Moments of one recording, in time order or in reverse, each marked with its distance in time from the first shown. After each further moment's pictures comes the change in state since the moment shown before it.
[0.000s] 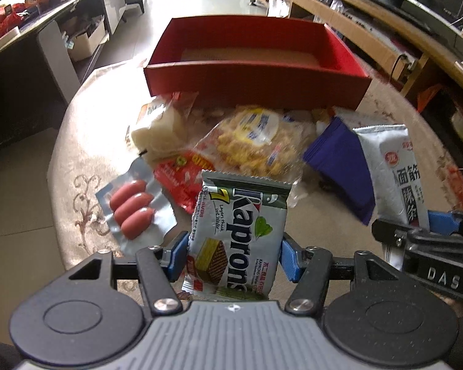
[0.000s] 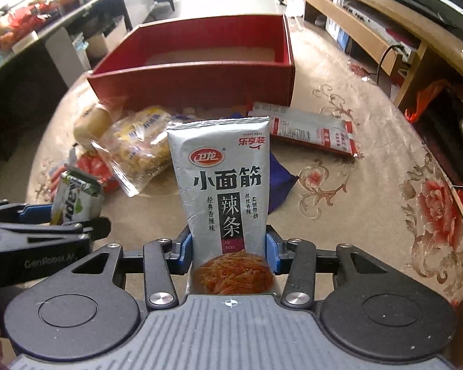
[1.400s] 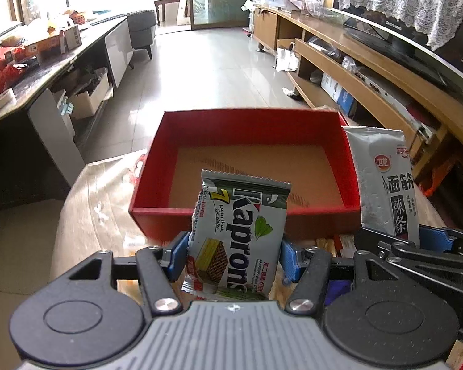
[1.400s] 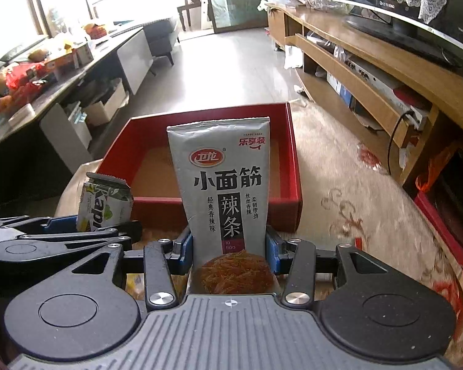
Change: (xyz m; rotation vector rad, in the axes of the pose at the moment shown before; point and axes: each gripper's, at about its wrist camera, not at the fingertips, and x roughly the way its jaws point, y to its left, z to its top) left arm 0.014 -0.012 0.126 -0.012 -0.166 0.058; right arm 0.011 -0.009 0.105 0.058 -0.179 0.040
